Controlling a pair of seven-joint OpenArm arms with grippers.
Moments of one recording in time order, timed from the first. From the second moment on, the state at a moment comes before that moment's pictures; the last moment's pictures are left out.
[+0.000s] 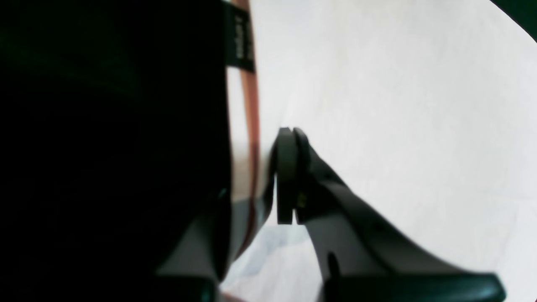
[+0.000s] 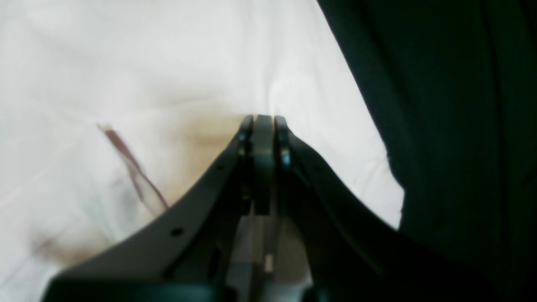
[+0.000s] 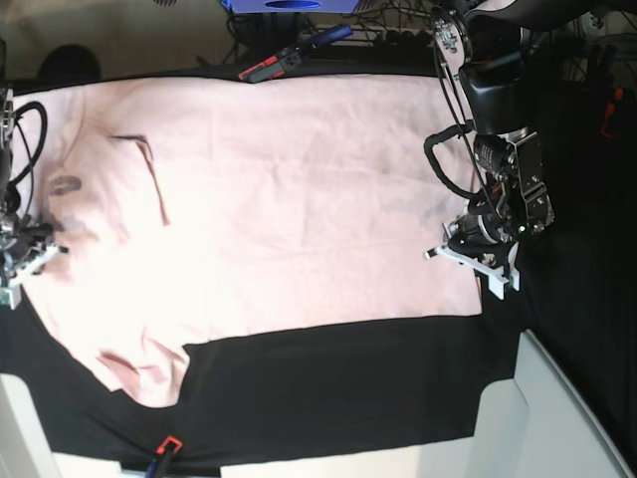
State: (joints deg) left arm -10.8 -3.8 -23.7 60.1 -8.9 -7.5 43.3; right arm 28.9 26.6 -3.8 11.2 10.7 17.1 1.0
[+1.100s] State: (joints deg) left arm -10.8 -3.7 -23.7 60.1 -8.9 -7.5 43.5; right arm 30.4 24.4 -3.9 12.1 11.0 17.6 -6.3
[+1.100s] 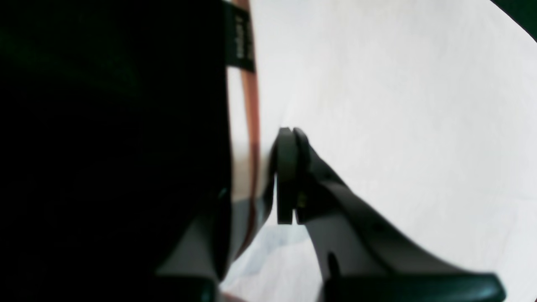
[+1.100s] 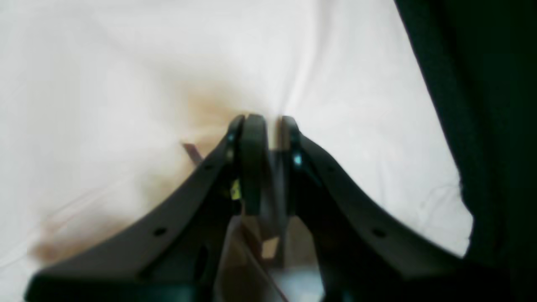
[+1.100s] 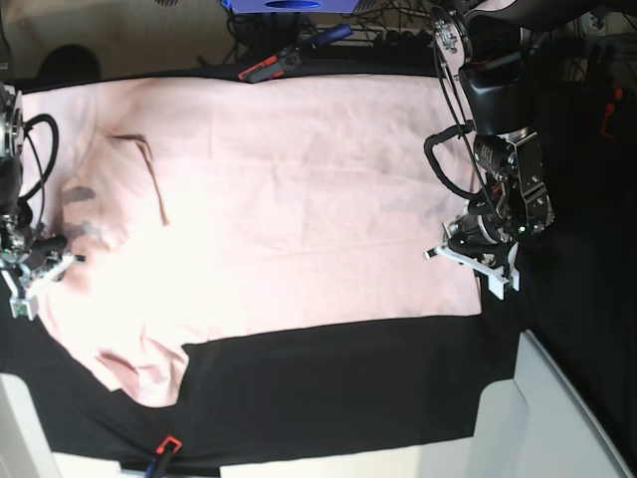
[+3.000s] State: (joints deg) left arm 0.0 -2.7 -15.4 82.8 -8.3 -7.7 46.7; right arm 25.8 26.2 6.7 23.4 10.6 16.9 -11.8
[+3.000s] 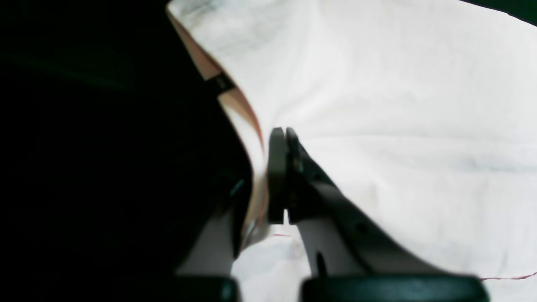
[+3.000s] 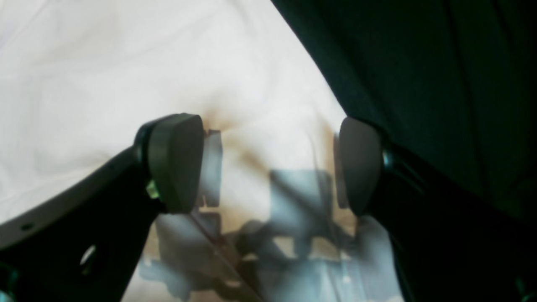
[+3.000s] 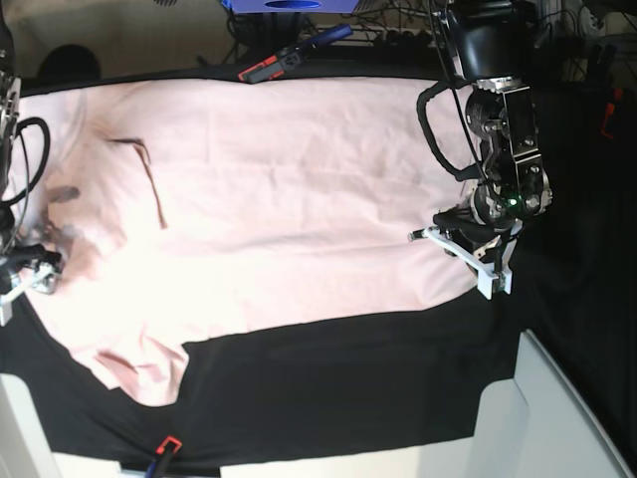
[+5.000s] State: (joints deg) left arm 9.9 -3.4 -14.5 98.3 -8.7 -7.9 47.0; right arm 9.7 22.3 14.2 57.0 3.1 17.1 -29.7
